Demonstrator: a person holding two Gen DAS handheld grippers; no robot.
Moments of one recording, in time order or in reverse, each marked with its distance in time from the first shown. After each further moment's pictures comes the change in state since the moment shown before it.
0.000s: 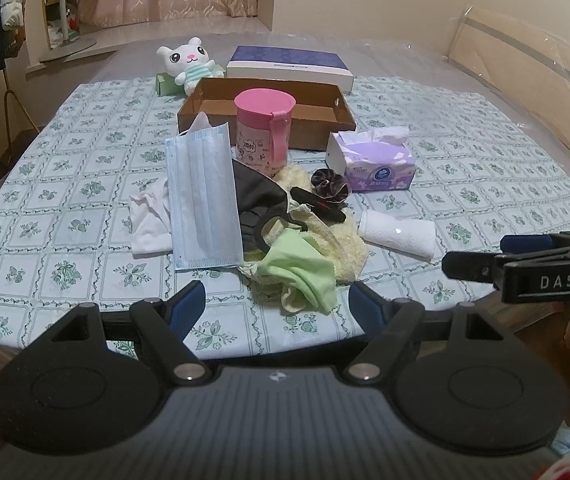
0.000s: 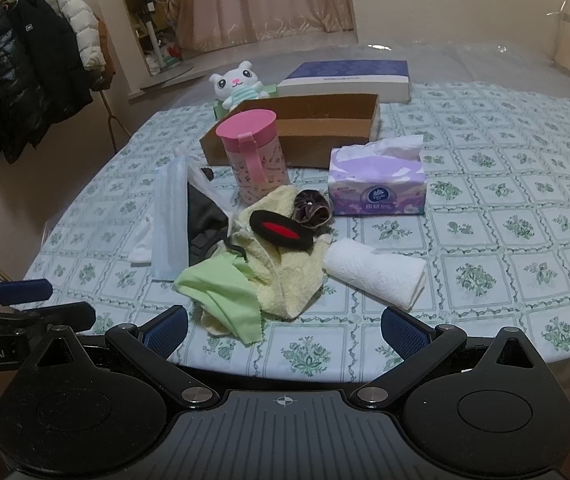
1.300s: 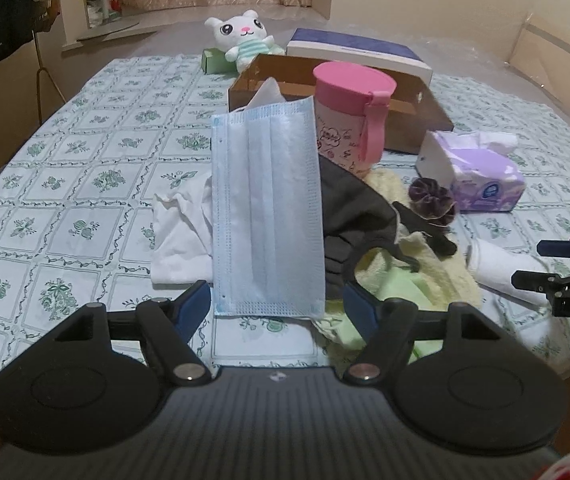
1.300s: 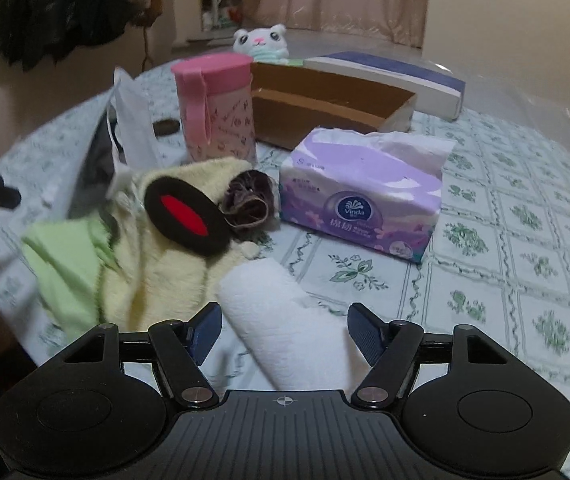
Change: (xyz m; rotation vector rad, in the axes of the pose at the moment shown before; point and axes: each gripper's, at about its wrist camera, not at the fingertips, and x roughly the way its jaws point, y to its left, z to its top) left arm 0.131 0.055 0.023 -0.084 0.012 0.126; right arm 0.146 -0.100 0.018 -0.330 0.008 0.041
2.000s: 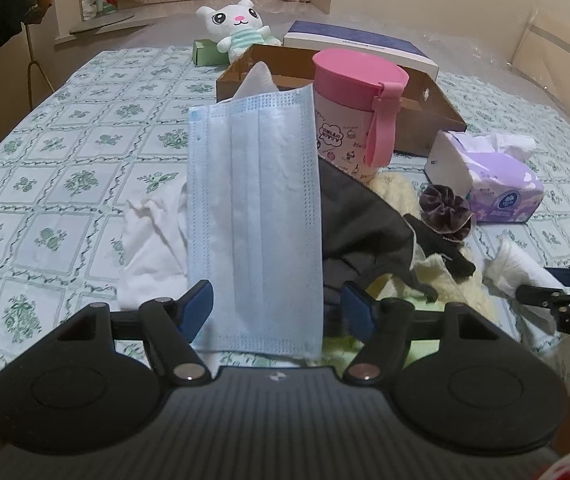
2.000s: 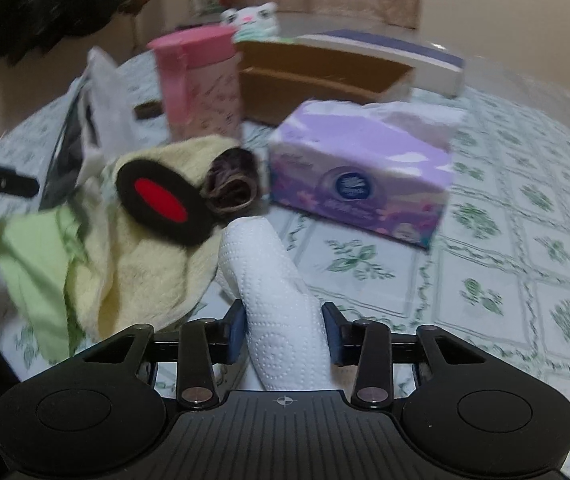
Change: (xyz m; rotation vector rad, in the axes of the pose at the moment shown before) left arm 0.046 -0.005 0.014 -0.013 0.008 -0.018; right arm 0.029 -0.009 -0.002 0.026 0.043 -0.014
